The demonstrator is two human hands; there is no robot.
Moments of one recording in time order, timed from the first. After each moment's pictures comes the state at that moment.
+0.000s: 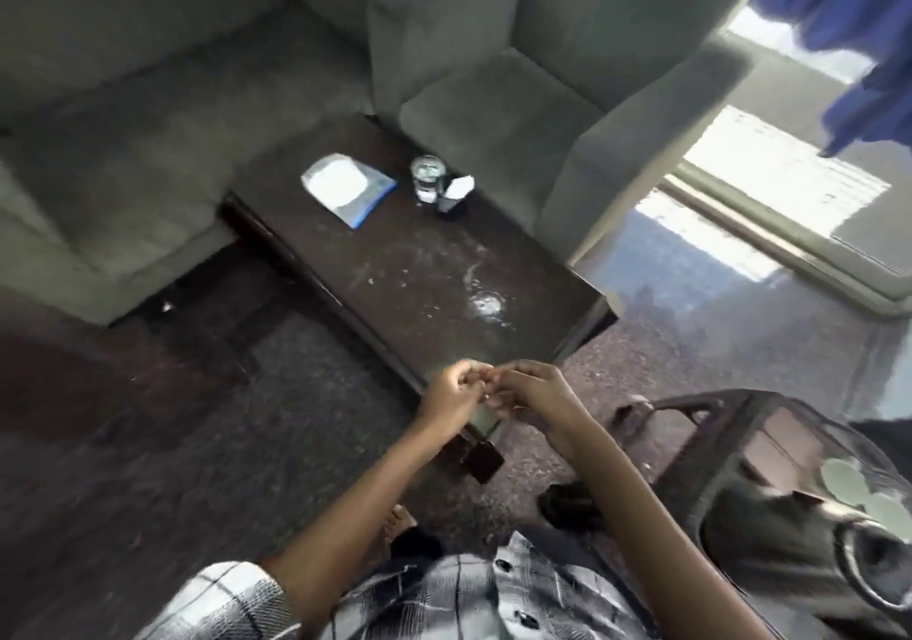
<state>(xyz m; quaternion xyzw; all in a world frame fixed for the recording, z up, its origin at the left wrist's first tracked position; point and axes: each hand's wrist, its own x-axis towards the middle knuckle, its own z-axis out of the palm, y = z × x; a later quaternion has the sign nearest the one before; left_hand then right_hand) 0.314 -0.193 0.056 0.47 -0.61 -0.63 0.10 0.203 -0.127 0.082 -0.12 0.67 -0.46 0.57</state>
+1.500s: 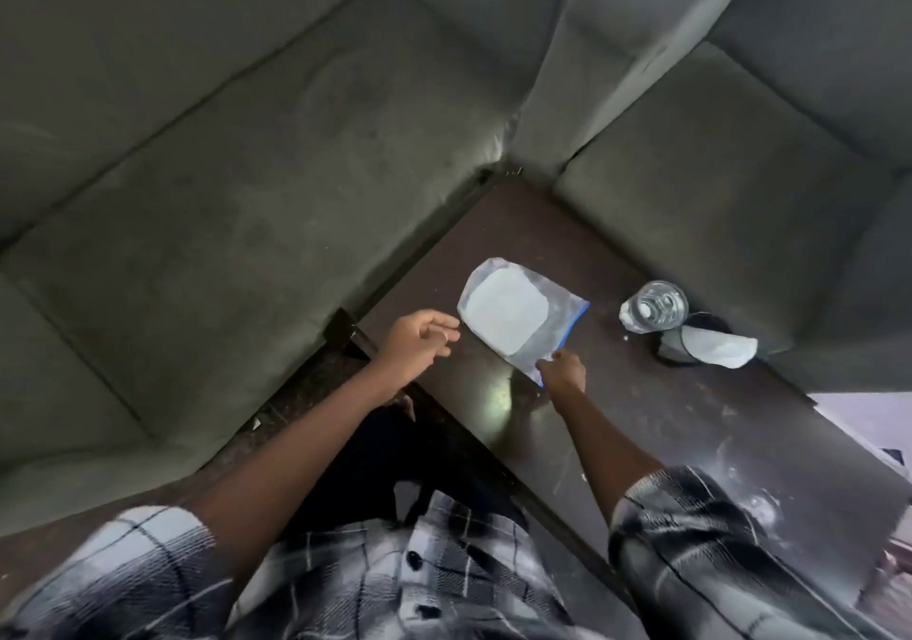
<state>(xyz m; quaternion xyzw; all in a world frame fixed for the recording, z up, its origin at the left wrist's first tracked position) 0.417 -0.875 -0.031 0.52 -0.60 -0.61 -0.02 0.246 -0.749 -0.153 -0.03 0.89 -0.22 0.39</state>
